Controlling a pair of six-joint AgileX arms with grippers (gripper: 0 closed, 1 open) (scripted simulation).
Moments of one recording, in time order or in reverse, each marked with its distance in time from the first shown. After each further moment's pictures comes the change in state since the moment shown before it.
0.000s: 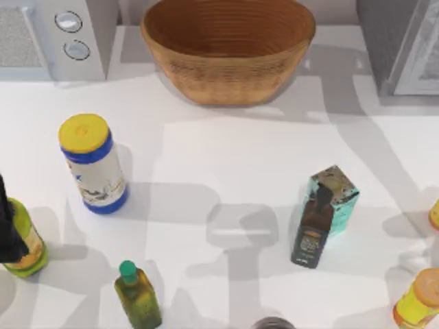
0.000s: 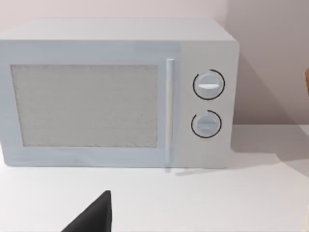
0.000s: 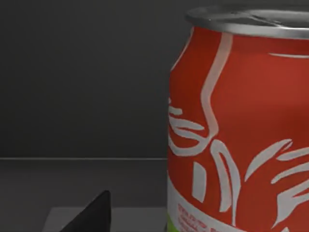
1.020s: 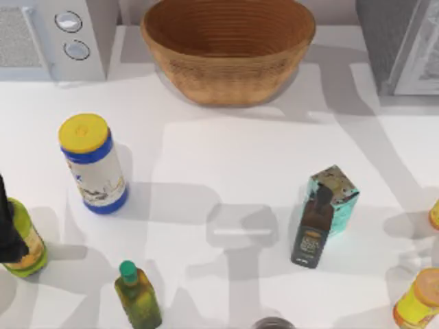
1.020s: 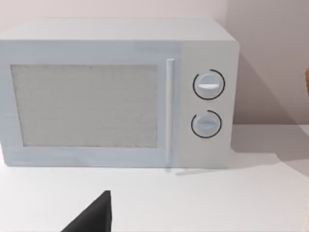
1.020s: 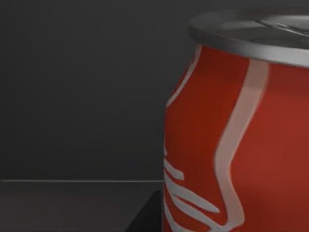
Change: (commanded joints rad) left arm 0.000 0.000 0.000 0.000 0.000 0.000; right arm -0.046 0.106 0.102 0.004 -0.044 0.000
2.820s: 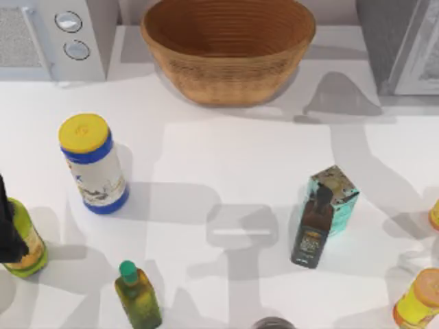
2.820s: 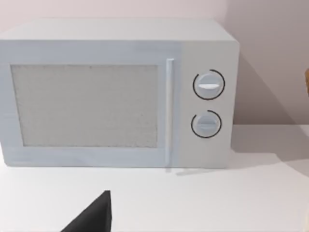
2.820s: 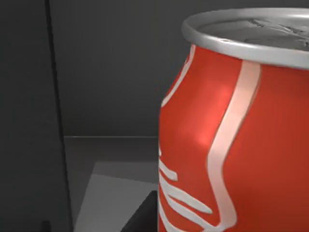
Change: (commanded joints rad) left arm 0.000 0.000 0.000 0.000 0.000 0.000; right arm 0.409 -0.311 0.058 -0.383 0.406 0.002
